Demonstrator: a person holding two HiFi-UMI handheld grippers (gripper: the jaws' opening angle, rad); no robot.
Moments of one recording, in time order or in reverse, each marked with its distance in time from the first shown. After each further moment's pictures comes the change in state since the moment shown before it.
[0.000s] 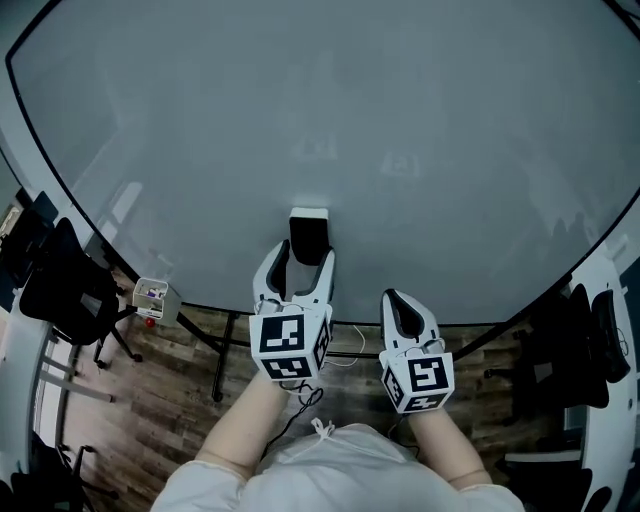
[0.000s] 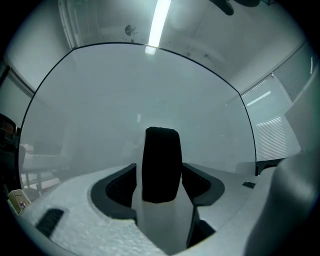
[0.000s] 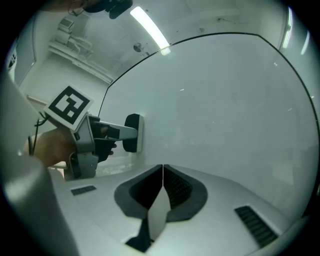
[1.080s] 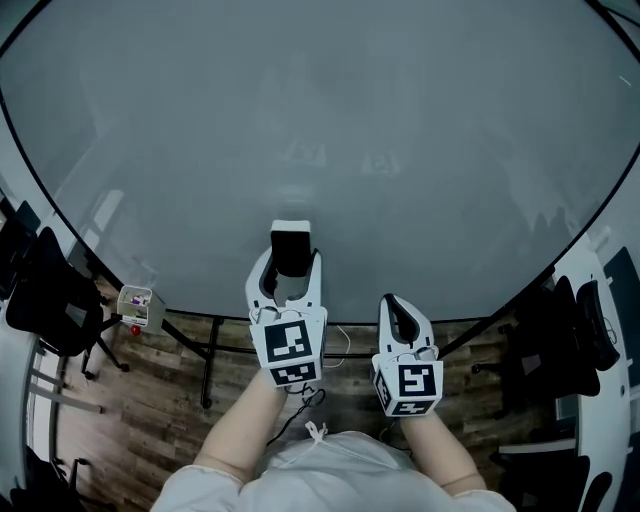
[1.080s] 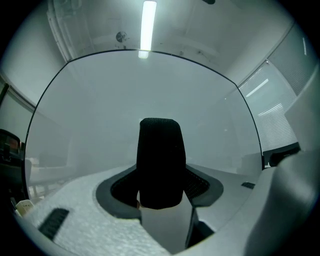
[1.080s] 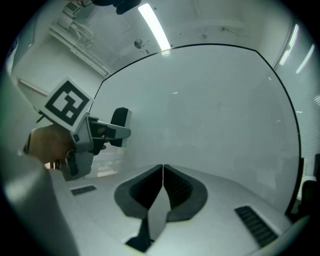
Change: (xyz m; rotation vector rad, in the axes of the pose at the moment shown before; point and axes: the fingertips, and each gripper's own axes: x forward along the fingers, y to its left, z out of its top) left arm -0.001 -0.008 -0.003 0.105 -0.027 0.051; right arm -0.022 -0.020 -0.007 -0.054 0.011 -0.141
